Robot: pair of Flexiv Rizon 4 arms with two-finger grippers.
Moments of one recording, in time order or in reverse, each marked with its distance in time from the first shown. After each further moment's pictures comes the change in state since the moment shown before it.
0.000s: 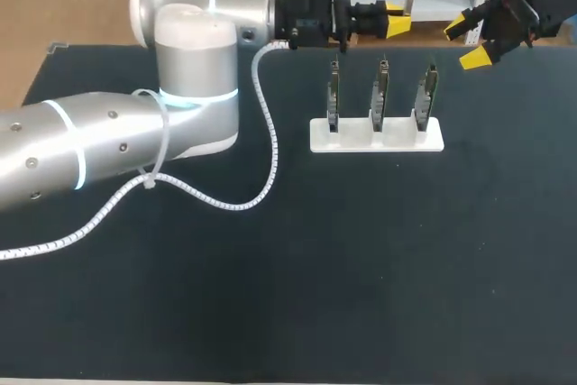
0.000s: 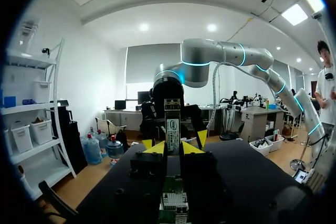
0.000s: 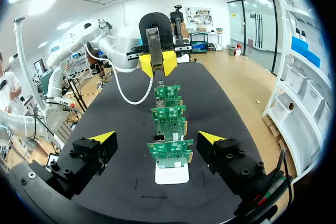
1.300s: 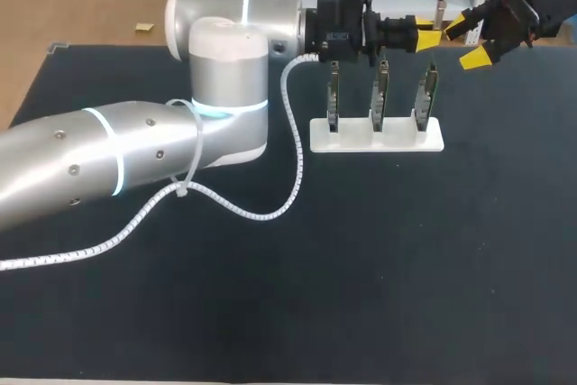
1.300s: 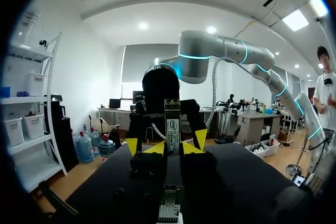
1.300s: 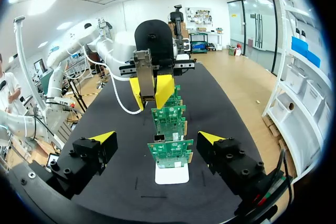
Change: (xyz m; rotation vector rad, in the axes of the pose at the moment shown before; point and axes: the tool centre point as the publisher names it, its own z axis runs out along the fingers) left arm 0.015 -0.012 0.041 0.039 -0.018 -0.042; right arm 0.000 0.000 0.000 0.000 0.000 0.000
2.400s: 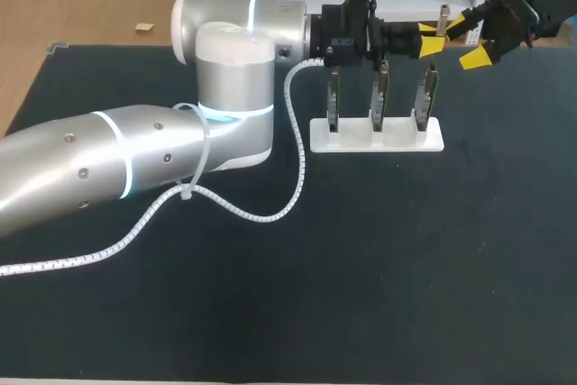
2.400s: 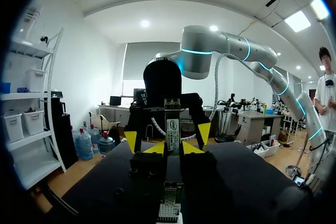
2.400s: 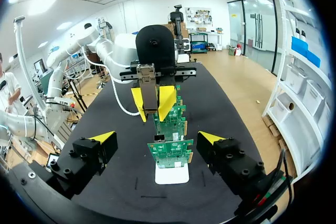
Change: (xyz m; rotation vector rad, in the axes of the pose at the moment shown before) left arm 0.012 0.002 0.007 -0.006 0.014 -0.016; right arm 0.000 0.000 0.000 0.000 0.000 0.000
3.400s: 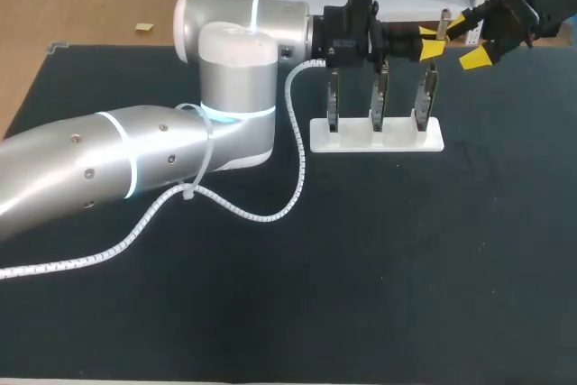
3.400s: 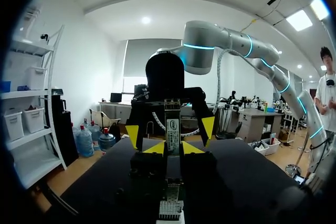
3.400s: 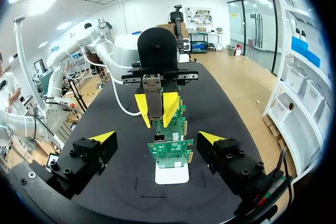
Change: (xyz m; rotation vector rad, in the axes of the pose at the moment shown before) left arm 0.008 0.004 0.002 -0.007 0.027 -0.006; right arm 0.000 0.000 0.000 0.000 0.000 0.000
